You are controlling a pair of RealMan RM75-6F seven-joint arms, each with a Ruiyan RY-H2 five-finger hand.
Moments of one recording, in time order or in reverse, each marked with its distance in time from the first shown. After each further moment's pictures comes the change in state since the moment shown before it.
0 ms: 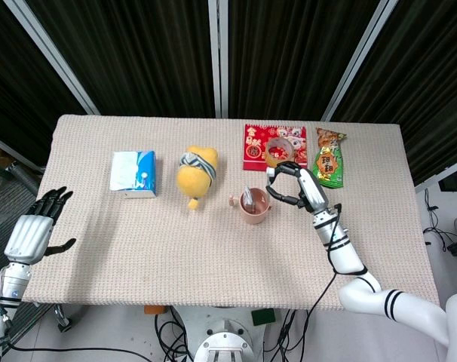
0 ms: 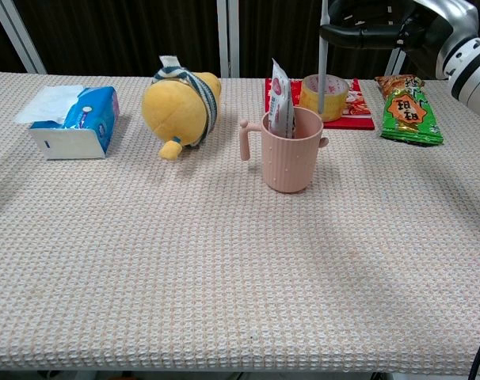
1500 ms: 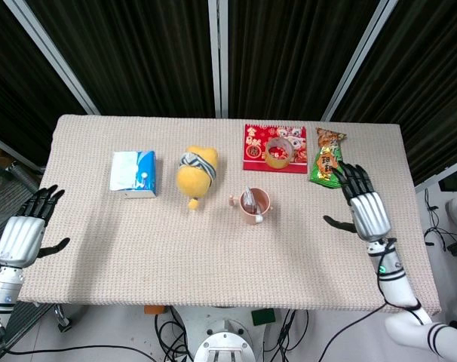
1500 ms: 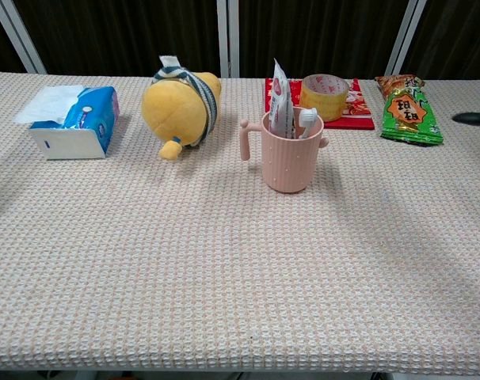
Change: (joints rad) left arm 0.039 0.036 -0.004 -0.064 0.005 0.075 0.050; right arm -0.262 0.131 -0.175 0.085 -0.112 0.320 -0.587
